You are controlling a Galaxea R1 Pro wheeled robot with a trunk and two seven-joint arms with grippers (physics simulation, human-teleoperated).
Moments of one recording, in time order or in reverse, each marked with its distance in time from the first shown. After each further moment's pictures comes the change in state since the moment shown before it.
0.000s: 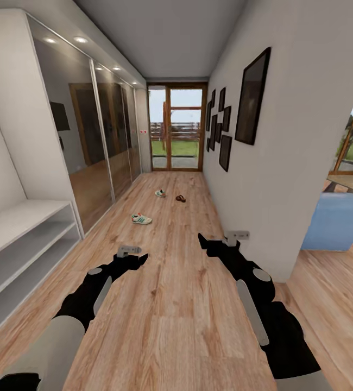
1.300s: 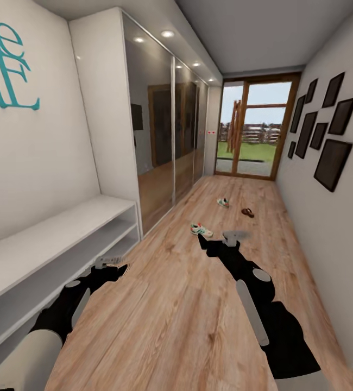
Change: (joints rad) left arm 0.066 0.106 0.061 0.005 0.000 -0.004 0.008; right arm 0.000 0.000 0.001 0.000 0.000 0.000 0.000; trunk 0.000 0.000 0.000
